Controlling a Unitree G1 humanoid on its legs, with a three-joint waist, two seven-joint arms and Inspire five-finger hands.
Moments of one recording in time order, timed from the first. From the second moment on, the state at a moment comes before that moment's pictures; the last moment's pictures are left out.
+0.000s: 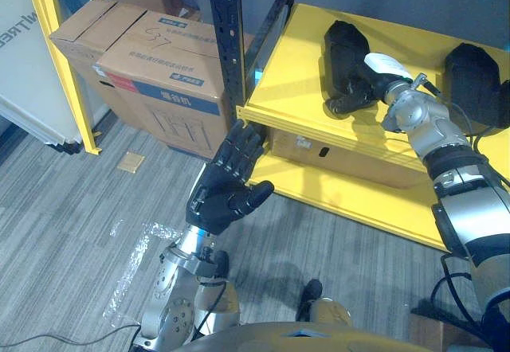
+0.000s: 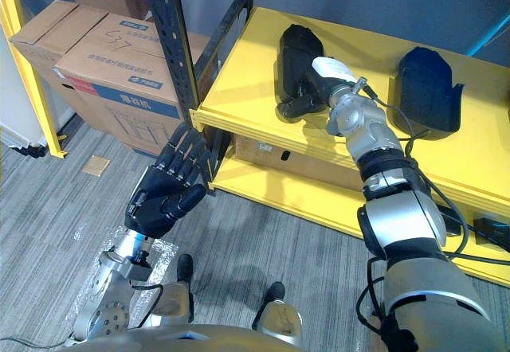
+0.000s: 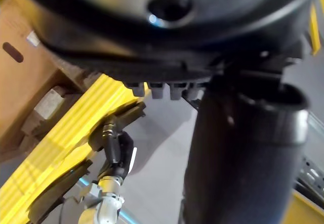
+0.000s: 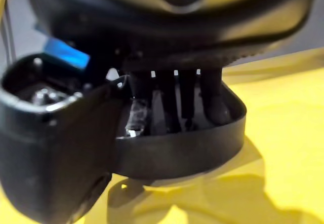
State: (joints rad) left arm 0.27 0.20 -0.28 -0.19 -0.81 -0.30 -0.40; right arm -1.03 -0.62 0.37 0.99 -0.54 -0.12 0.12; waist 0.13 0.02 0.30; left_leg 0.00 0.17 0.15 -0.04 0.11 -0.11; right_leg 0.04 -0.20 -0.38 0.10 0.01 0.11
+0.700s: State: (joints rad) left arm 0.28 0.20 -0.28 -0.19 -0.81 -0.30 -0.39; right arm -0.98 -0.55 0.32 0.98 -0.53 0.02 0.09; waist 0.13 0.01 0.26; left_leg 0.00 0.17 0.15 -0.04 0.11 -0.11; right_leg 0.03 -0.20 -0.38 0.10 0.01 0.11
